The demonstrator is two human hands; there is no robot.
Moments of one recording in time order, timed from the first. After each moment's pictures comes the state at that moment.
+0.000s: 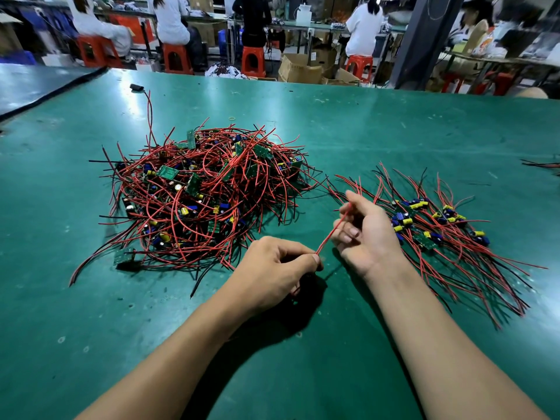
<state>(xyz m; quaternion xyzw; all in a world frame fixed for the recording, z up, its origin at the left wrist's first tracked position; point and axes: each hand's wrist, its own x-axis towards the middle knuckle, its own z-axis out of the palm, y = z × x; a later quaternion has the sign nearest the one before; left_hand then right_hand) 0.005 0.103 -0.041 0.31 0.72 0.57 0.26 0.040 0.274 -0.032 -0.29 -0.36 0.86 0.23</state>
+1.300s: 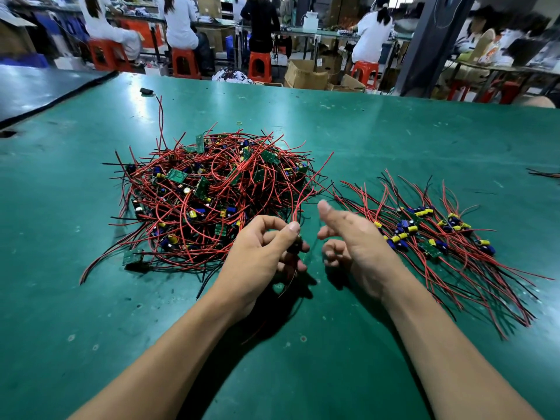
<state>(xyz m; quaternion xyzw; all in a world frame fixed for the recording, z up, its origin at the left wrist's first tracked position) -0.001 0.097 -0.025 0.17 0.58 0.74 0.27 0.055 0.257 -0.033 -0.21 -0.61 0.75 0.12</state>
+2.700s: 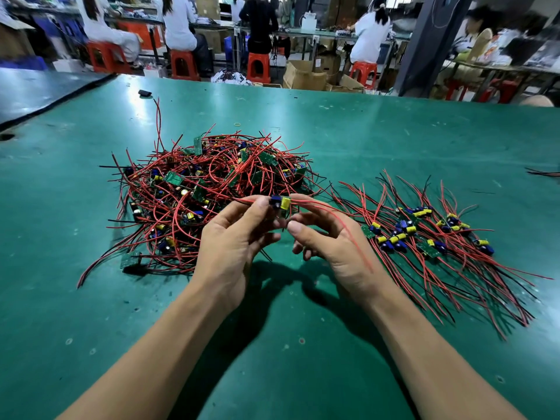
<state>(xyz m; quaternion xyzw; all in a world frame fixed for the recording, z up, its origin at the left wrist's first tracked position) -0.018 0.089 -0.013 0.10 0.47 0.86 0.19 0.055 0.233 -0.034 -0.03 -0.69 0.70 0.19</state>
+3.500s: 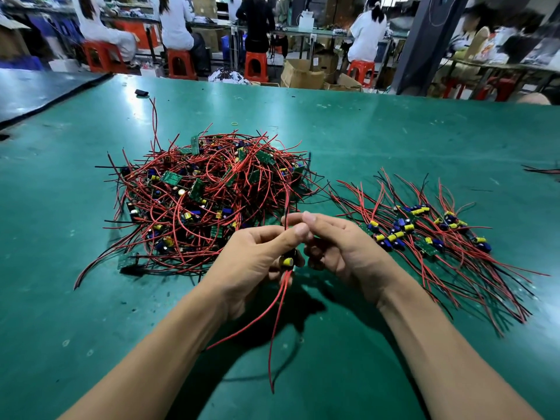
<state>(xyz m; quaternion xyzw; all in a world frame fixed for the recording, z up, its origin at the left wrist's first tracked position) -0.002 0.089 -0.016 0.17 0.57 0.72 0.36 0.058 0.251 -0.030 -0.06 -0.62 0.78 0.02</state>
